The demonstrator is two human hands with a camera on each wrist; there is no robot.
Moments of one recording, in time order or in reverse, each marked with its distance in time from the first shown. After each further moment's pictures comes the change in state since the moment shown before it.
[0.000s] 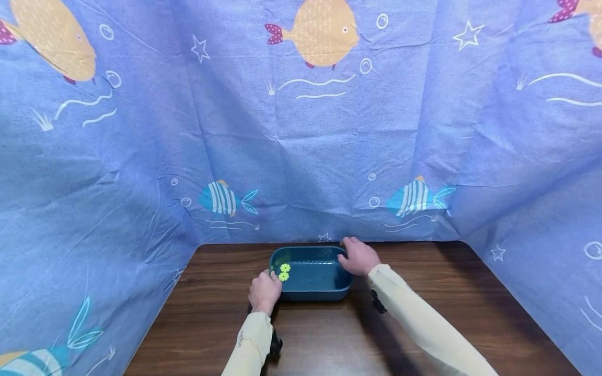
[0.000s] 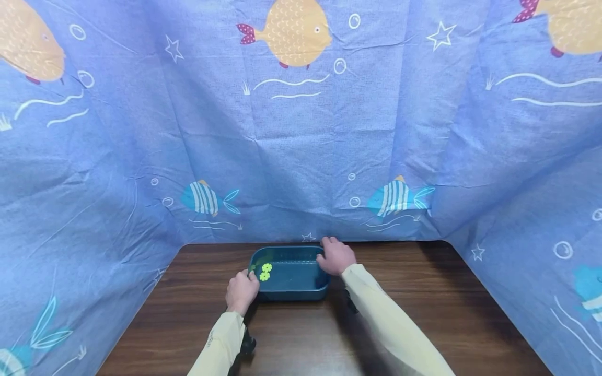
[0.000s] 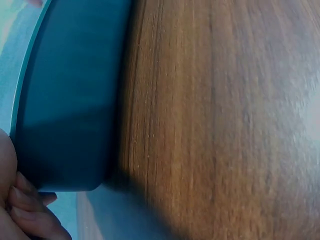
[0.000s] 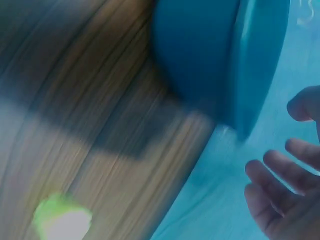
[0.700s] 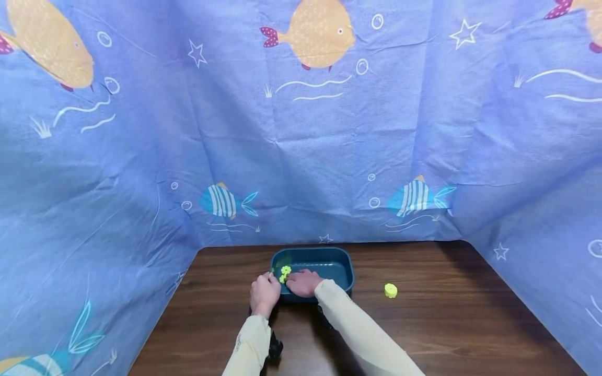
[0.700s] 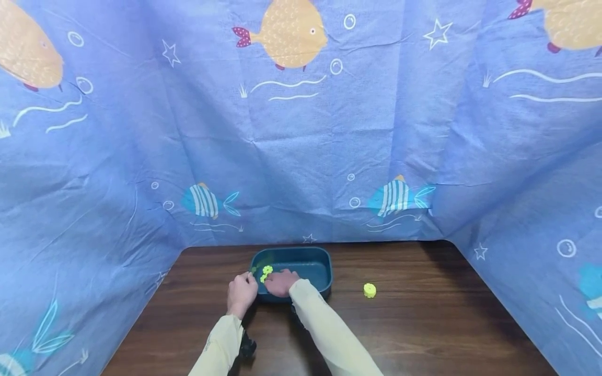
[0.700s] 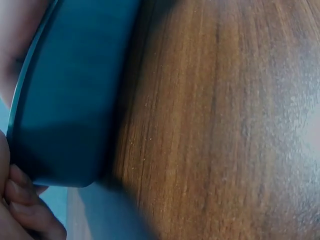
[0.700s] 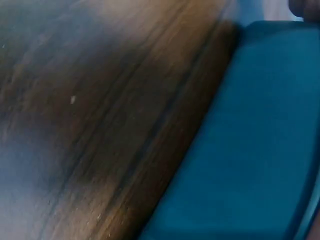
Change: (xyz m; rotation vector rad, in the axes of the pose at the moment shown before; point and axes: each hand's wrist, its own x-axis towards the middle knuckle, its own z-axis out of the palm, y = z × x) left_hand 0.001 -0.005 0.002 -0.075 0.062 0.056; right_hand 0.016 -0.116 0.084 0.031 -0.422 -0.110
